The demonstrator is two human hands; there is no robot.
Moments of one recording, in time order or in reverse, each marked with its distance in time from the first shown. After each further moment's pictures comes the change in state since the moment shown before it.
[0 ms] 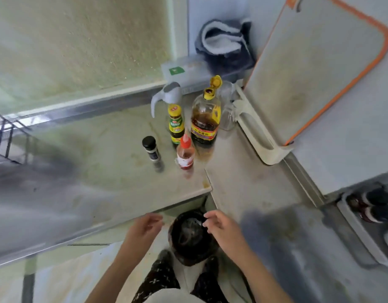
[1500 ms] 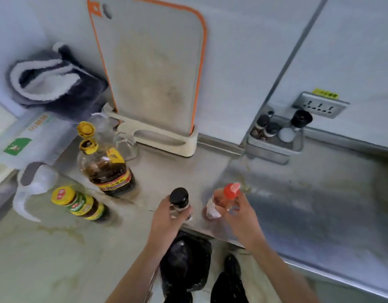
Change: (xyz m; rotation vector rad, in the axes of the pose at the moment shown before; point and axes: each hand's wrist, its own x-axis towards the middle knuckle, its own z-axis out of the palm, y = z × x) left_hand 0.145 0.105 0.100 0.196 -0.646 0.438; right_hand -0.008 -0.008 -0.020 0.426 1.007 0.293
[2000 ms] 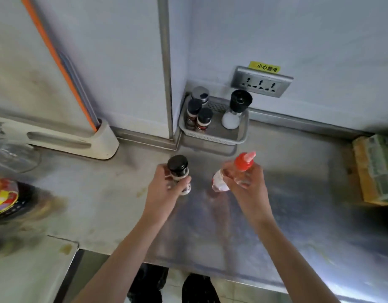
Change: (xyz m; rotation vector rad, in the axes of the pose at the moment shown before) left_hand 0.067 0.085 0.212 -0.017 -0.081 0.105; right_hand 0.094 0.070 -0.192 0.152 0.269 0.006
